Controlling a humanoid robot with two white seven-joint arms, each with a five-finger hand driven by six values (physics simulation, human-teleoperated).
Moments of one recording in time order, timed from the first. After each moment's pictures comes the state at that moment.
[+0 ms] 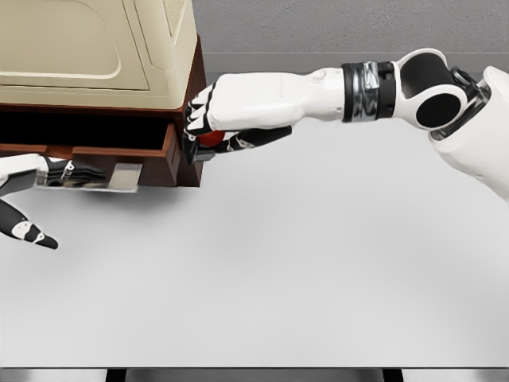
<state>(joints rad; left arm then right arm) -0.60 1.42 -0.87 -1.77 0.84 -0.24 -0.59 -1.09 -0.52 0.92 -1.60 -0.01 -0.53 0.61</state>
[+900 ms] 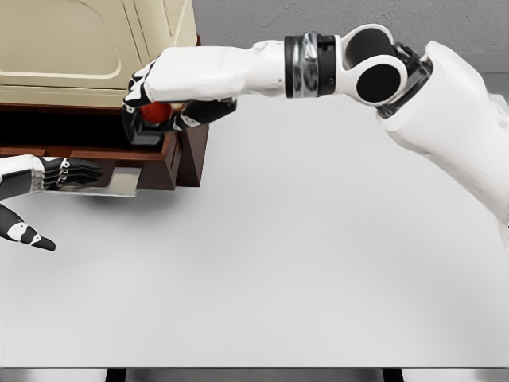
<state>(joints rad) -0.55 1.44 -0.85 -1.77 0.94 -0.24 -0.60 -1.18 -0.34 0.94 -1.49 -0.01 -0.43 0.61</state>
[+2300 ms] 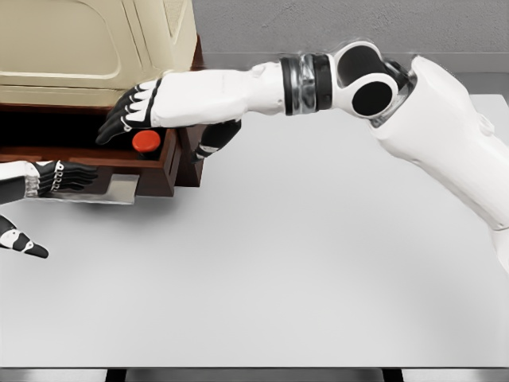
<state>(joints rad) -0.52 1.47 -0.85 -1.77 0.93 -0.27 -0.61 -1.13 -0.37 0.96 -1.47 0.00 -0.59 0.61</state>
